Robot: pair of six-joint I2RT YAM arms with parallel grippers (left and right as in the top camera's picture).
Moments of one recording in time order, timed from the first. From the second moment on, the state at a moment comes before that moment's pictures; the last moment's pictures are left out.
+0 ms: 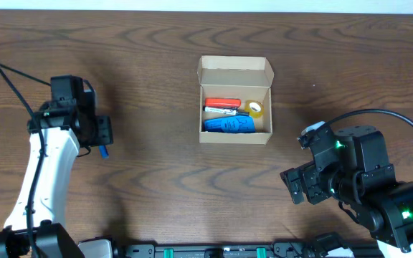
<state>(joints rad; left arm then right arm) 0.12 1.44 1.01 -0.84 -0.03 -0.03 0.30 0.89 1.16 -1.33 -0.10 -0.06</state>
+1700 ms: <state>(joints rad) 0.17 1.74 0.91 -0.53 -0.01 -0.17 0.30 0.89 1.16 -1.33 -0.10 -0.06</state>
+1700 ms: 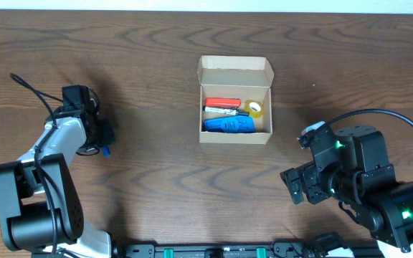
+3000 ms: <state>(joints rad) -0.35 1.59 1.48 -0.73 0.20 0.32 0.30 0.89 1.16 -1.33 -0.11 -0.06</state>
